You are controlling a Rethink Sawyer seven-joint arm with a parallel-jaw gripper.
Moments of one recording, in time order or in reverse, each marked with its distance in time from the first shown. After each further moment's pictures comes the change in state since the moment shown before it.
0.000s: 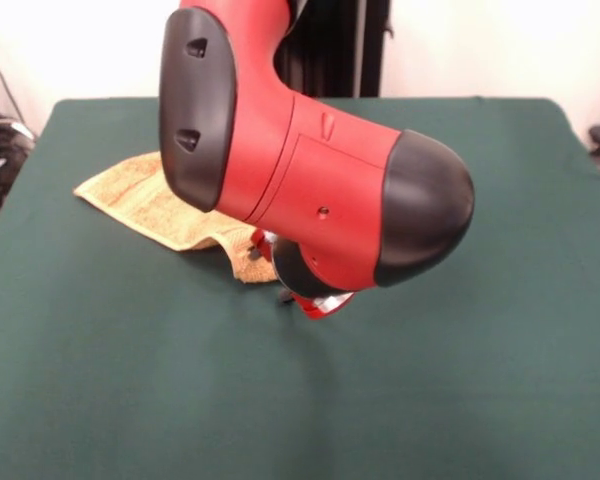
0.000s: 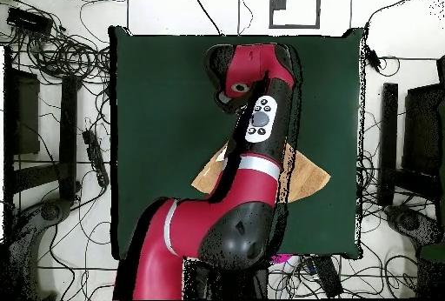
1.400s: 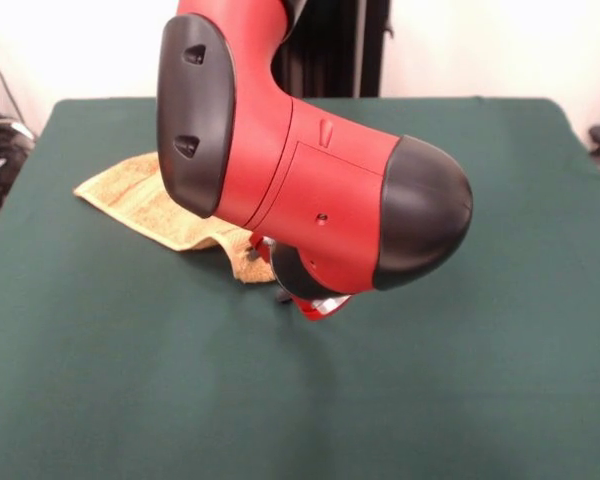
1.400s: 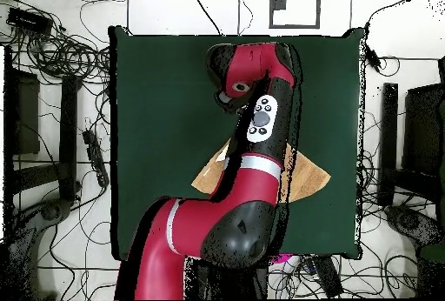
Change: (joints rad) arm -0.002 0.007 0.000 -0.014 -0.007 0.014 0.000
